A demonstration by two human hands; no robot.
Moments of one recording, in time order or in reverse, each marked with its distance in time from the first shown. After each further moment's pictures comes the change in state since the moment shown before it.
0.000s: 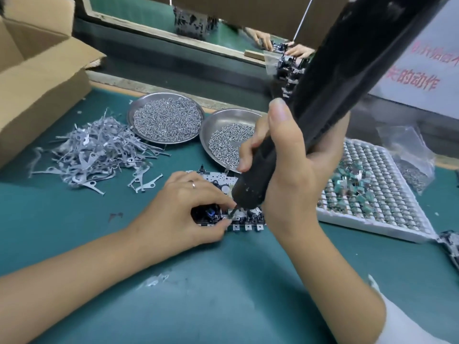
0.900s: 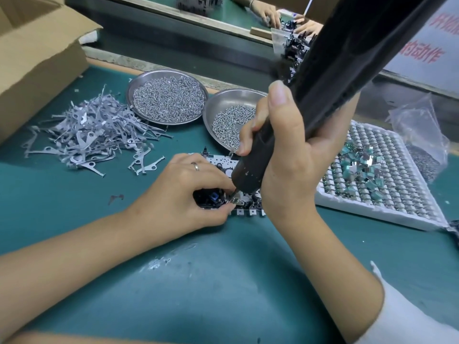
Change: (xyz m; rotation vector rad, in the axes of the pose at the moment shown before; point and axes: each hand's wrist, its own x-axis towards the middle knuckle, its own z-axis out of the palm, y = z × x) left_hand 0.002 0.003 -0.001 -0.009 -0.010 -0.006; right_hand -0.003 0.013 0.001 0.012 -0.089 -0.089
